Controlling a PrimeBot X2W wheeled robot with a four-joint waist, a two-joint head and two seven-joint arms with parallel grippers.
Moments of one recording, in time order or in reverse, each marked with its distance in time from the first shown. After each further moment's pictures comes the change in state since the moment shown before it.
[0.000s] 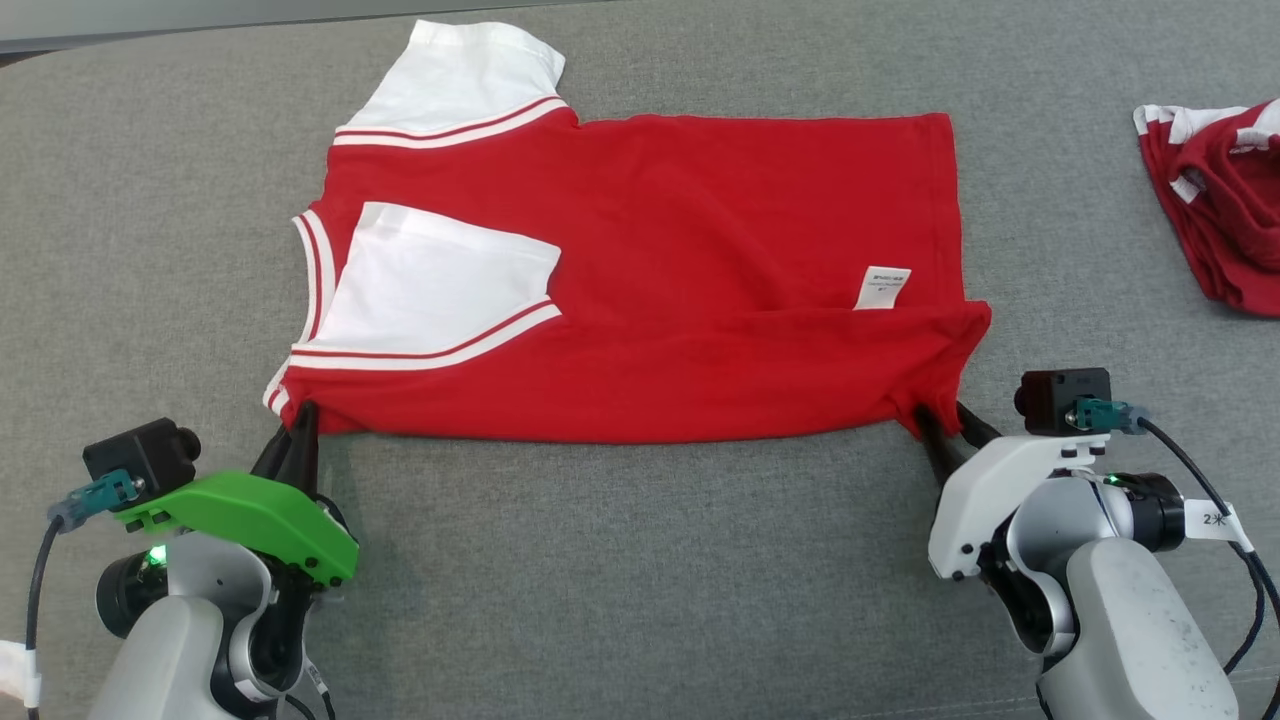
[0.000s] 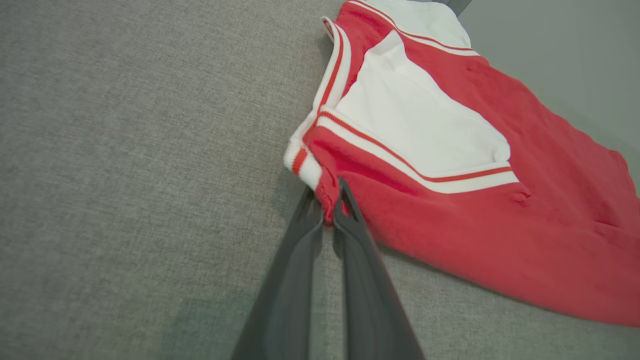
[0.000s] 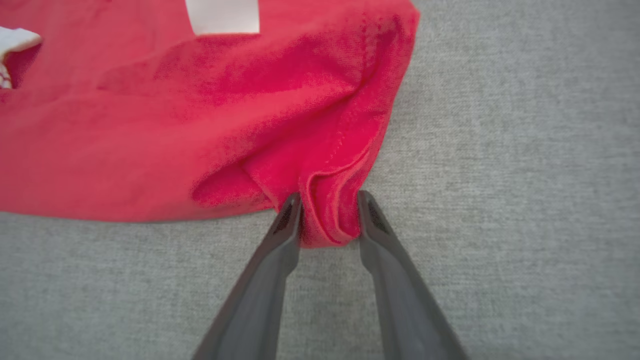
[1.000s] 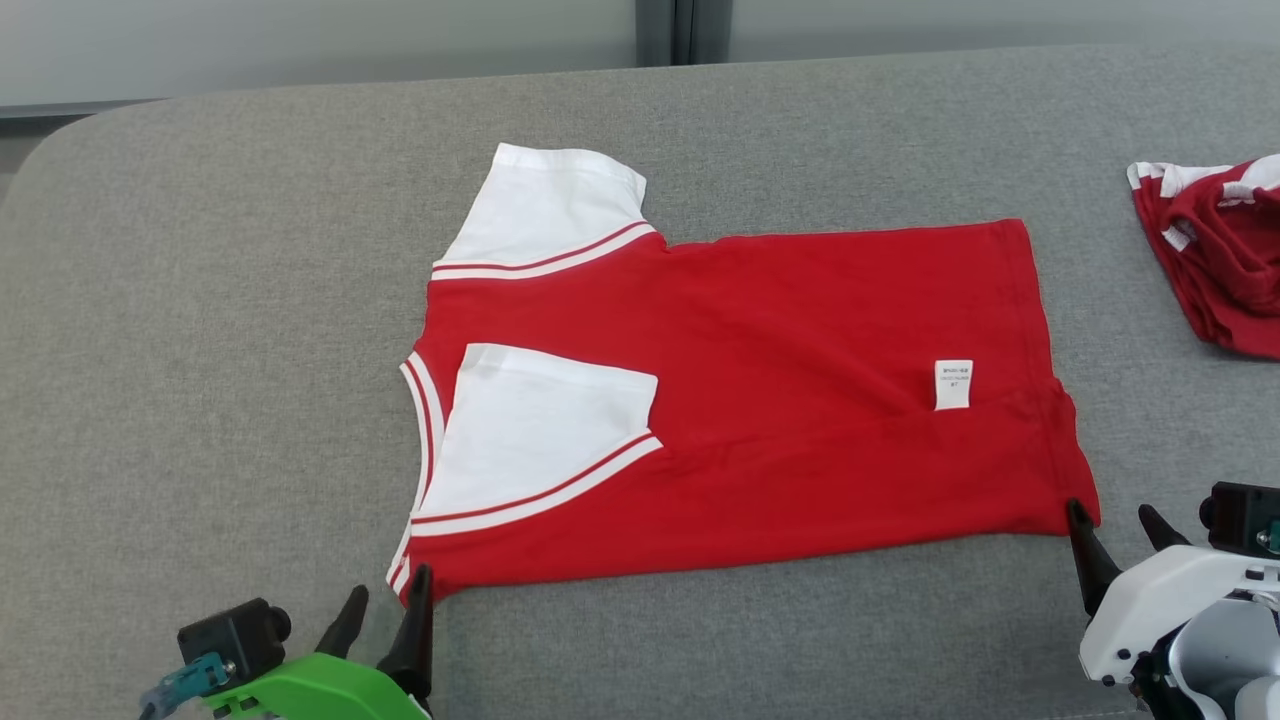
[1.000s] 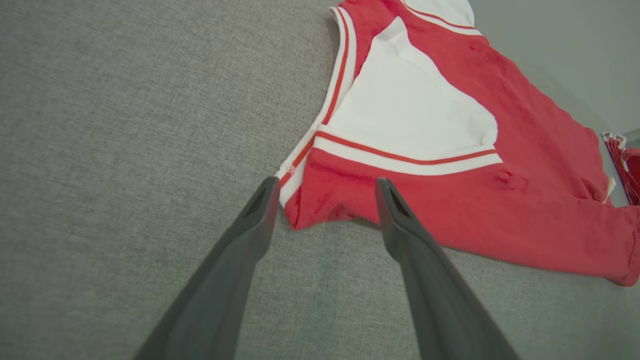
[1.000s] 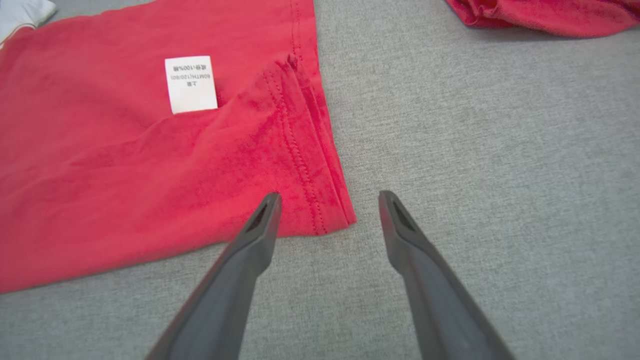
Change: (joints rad) left arm 0.361 -0.040 -0.085 -0.302 0.011 0.119 0.003; right arm 0.291 -0.021 -0.235 -0.268 0.011 0.000 0.056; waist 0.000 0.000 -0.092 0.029
